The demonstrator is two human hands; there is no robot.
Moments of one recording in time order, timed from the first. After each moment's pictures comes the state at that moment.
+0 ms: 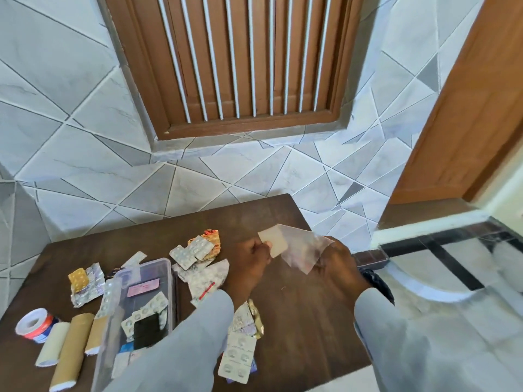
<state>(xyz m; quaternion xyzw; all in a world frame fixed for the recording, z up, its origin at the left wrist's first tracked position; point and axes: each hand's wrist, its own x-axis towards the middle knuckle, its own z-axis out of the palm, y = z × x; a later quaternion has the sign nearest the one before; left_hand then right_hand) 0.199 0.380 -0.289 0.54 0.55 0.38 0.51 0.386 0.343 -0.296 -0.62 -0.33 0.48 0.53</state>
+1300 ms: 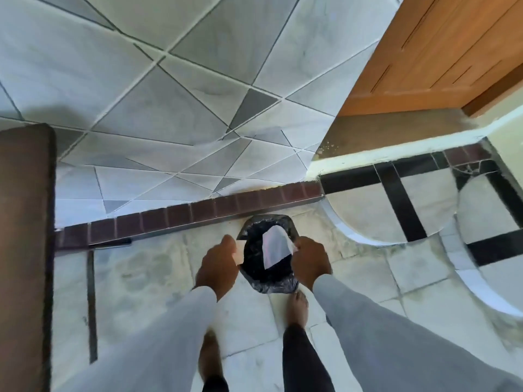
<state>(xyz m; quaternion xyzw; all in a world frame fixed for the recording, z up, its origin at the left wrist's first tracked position) 0.677 0.550 -0.613 0.63 0.68 0.00 0.38 0.868 0.522 -0.598 -0.84 -0.37 0.40 0.06</state>
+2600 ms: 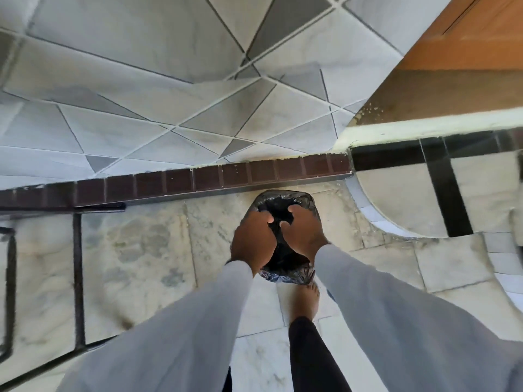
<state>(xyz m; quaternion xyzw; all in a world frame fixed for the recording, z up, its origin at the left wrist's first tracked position) 0.721 0.576 -0.714 0.60 0.69 0.04 0.41 0.844 0.580 -0.730 -0.77 -0.47 0.43 0.02</state>
